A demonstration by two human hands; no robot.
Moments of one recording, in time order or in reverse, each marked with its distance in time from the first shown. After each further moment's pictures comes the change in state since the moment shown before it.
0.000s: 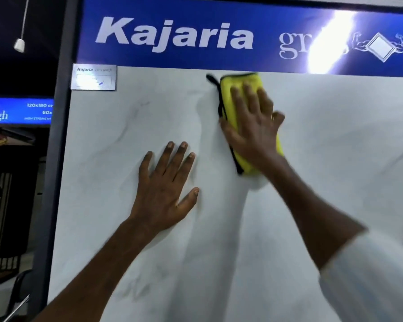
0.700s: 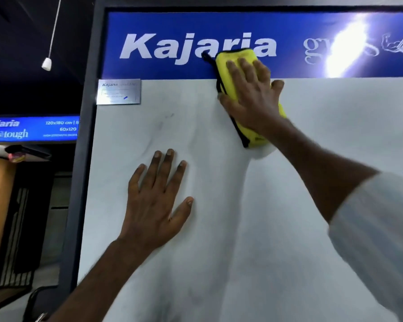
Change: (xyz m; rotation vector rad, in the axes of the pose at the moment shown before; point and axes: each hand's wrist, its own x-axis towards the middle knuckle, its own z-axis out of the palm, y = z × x) left_hand -0.023 -0.059 -0.009 0.009 0.072 -0.036; right_hand 0.092 -0.040 0.010 -0.016 -0.073 -0.038
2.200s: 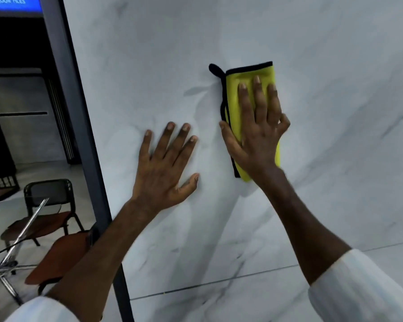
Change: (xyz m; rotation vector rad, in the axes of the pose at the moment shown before) left_hand -0.188 0.049 -0.035 -0.203 -0.269 0.114; right_hand -0.341 -0.084 0.015 -0.051 0.070 0.149
